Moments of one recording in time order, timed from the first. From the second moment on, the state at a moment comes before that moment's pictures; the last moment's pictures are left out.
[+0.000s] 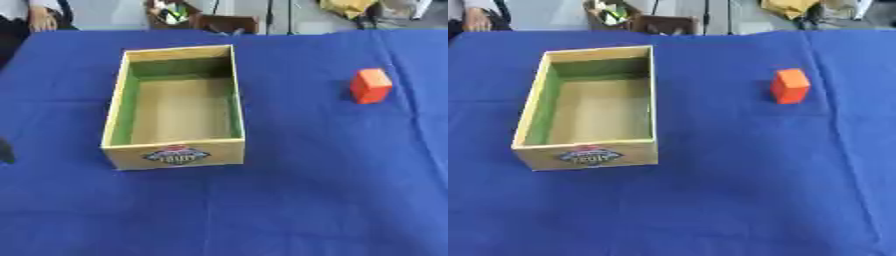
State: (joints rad) left arm -0.11 0.05 0.36 -1.98 0.20 -0.37 -0.19; right arm -0.21 -0.41 -0.19 -1.98 -0.06 -0.40 -0.19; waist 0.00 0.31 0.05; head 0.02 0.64
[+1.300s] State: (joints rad) left arm -0.09 0.06 0.35 -1.98 0.20 -0.38 -0.21; right arm -0.29 -1.07 -0.14 -1.98 0.46 -0.58 0.10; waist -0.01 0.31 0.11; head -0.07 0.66
